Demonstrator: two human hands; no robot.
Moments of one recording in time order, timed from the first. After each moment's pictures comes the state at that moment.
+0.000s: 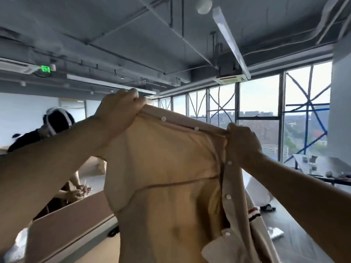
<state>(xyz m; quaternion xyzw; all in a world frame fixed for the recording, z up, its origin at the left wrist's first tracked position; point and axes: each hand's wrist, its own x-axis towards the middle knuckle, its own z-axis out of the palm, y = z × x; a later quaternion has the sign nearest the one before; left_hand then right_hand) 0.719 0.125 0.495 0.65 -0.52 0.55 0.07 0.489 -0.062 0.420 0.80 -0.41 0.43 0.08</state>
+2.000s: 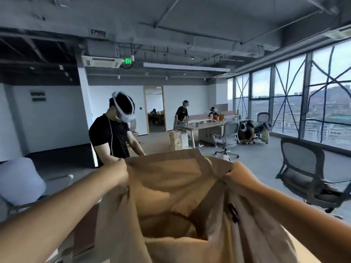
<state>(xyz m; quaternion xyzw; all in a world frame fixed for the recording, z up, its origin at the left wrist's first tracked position) 0.905 0.012 0.361 0.99 -0.10 0.05 0.05 0.768 -0.264 0.328 0.93 -0.12 0.19 -0.29</state>
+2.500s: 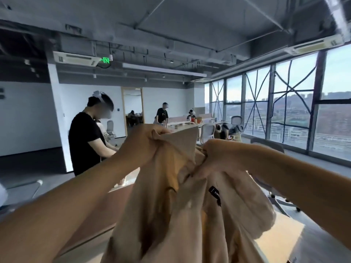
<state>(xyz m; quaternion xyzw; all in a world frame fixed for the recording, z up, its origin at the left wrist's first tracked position) 0.815 -0.025 0.400 0.69 -0.53 0.16 0.47 0.680 -0.179 0.414 0.99 -0.10 0.06 -0.11</state>
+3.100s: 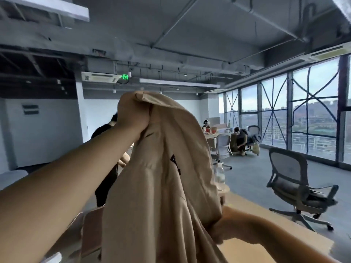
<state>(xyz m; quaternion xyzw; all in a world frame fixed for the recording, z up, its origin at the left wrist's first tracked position) 0.789 0.023 0.484 0.69 -0.31 0.40 0.52 0.680 -0.189 0.261 0.83 -0.12 -0.07 -0.54</state>
